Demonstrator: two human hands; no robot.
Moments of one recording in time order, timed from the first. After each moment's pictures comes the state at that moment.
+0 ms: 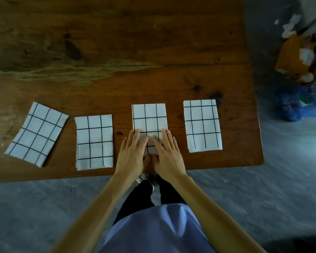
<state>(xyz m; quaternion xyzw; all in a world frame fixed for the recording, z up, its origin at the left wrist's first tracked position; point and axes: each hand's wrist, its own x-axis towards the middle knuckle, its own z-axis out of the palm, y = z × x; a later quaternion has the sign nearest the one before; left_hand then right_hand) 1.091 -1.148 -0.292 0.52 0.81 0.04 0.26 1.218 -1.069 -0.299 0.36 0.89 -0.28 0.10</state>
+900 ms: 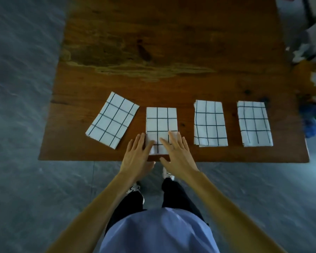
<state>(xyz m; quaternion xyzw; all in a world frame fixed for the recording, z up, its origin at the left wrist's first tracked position) 0.962 -1.316 -0.290 0.54 0.81 0.04 0.23 1.091 -1.201 -0.281 0.30 0.92 -0.21 0.17</state>
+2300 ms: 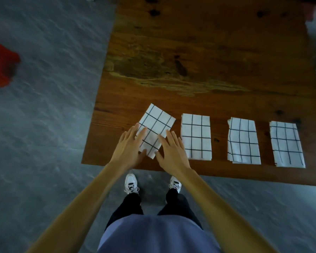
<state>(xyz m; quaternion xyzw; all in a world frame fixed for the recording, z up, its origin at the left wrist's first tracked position) 0.813 -1.363 -0.265 0.50 0.83 0.09 0.22 0.956 -1.253 -0.267 0.31 0.91 -0.24 0.15</state>
